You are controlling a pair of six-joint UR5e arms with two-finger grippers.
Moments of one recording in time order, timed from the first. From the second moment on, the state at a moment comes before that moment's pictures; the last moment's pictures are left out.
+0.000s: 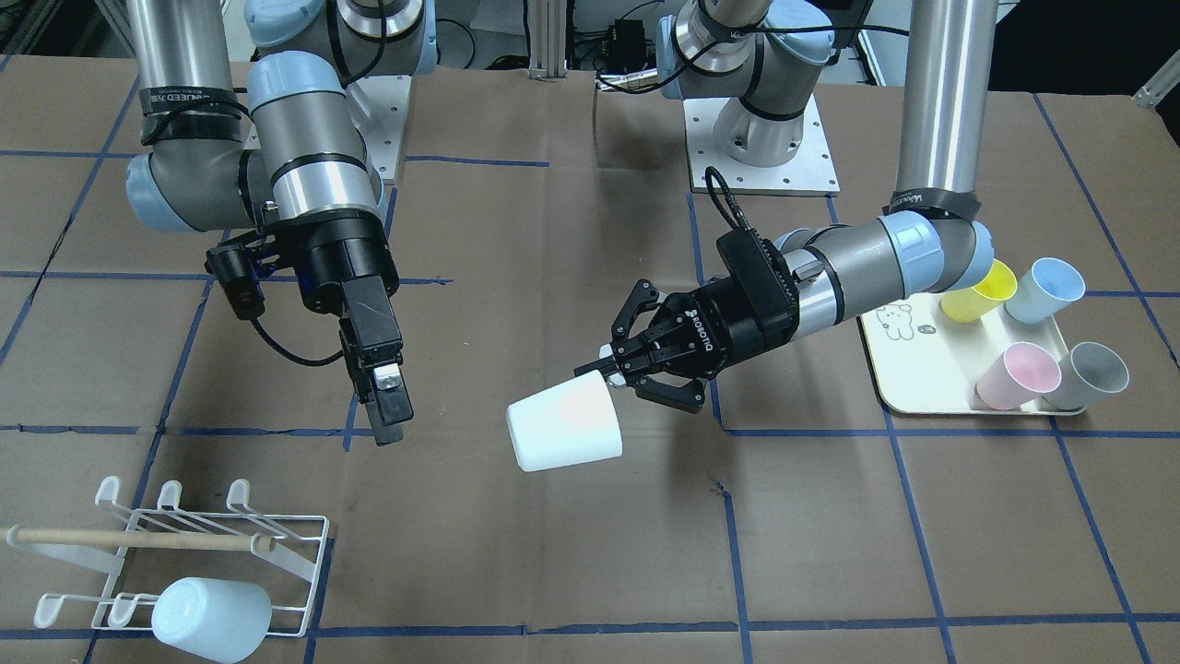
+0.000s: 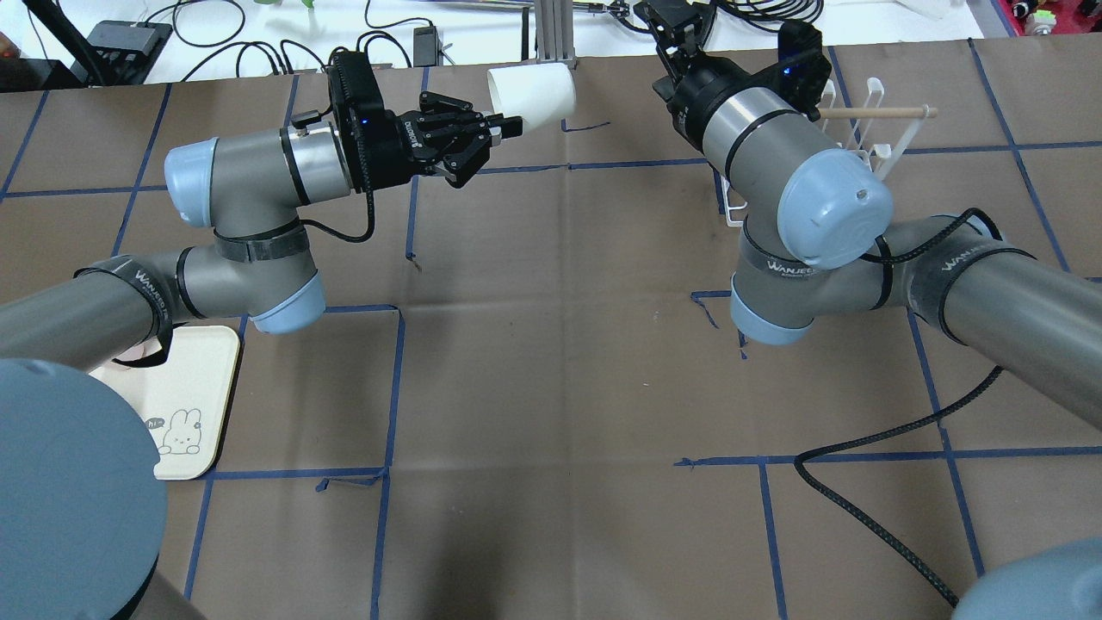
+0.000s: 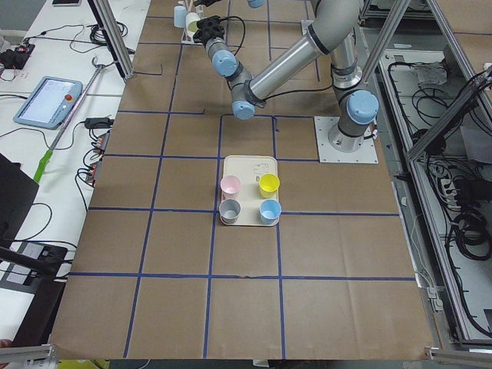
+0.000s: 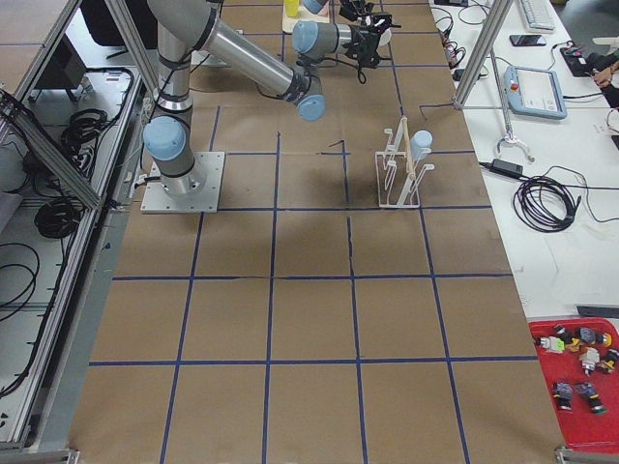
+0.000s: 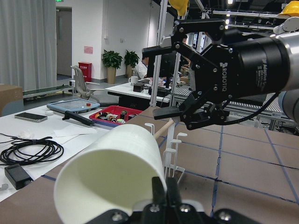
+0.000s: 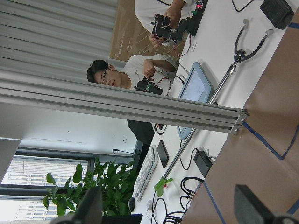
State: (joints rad) left arm -1.47 -2.04 -1.91 0.17 0.29 0.50; right arm 1.67 -1.24 1.97 -3.59 -1.33 1.31
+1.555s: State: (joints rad) left arm -1.48 -2.04 -1.91 0.18 0.30 0.48; right arm 1.78 -1.21 1.96 -3.54 -1.33 1.65
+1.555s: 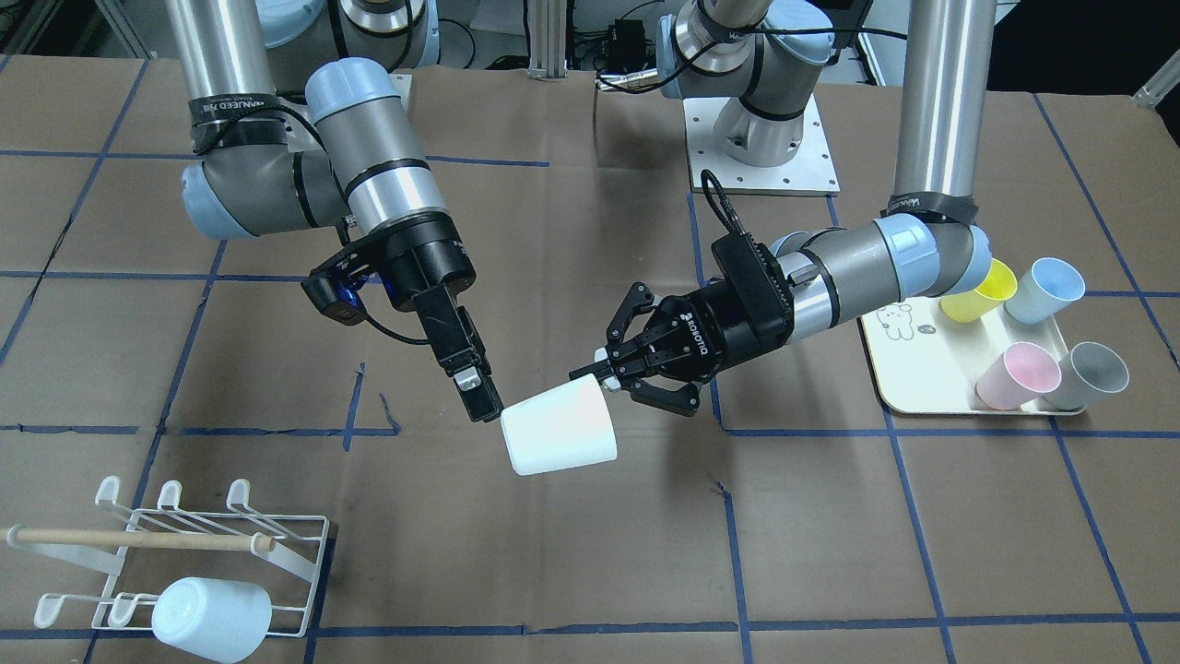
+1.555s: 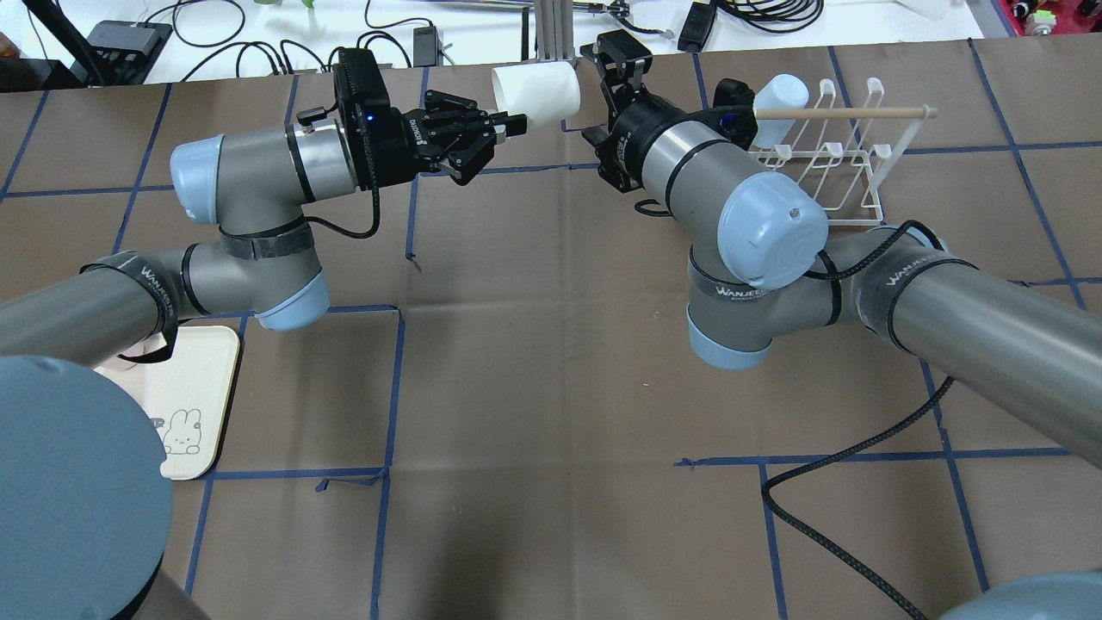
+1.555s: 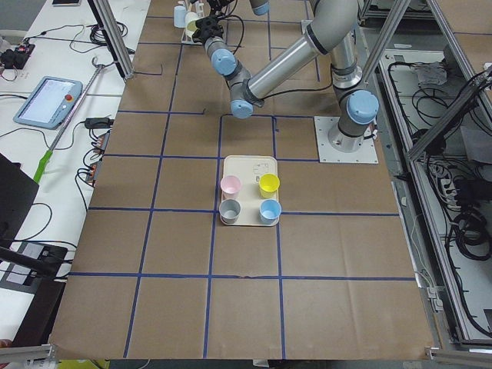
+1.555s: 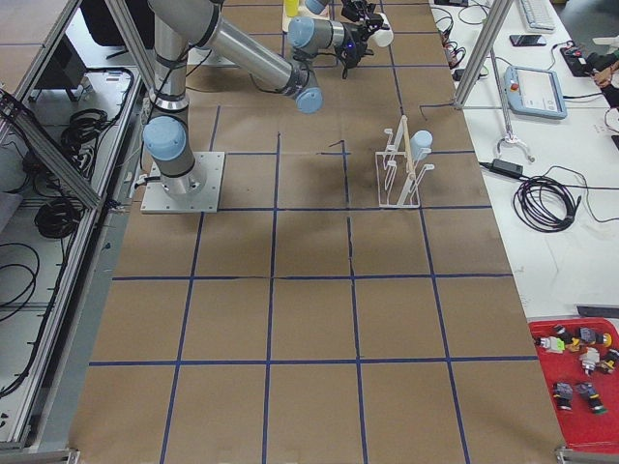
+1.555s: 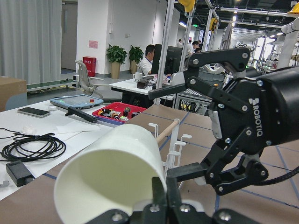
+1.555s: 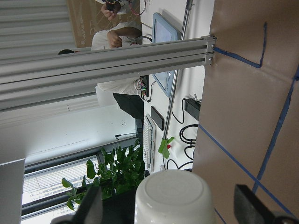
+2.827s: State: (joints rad) left arm -1.48 -2.04 -1.91 0.18 0.30 0.48; right arm 1.83 -1.12 1.85 -3.53 -1.33 1.65
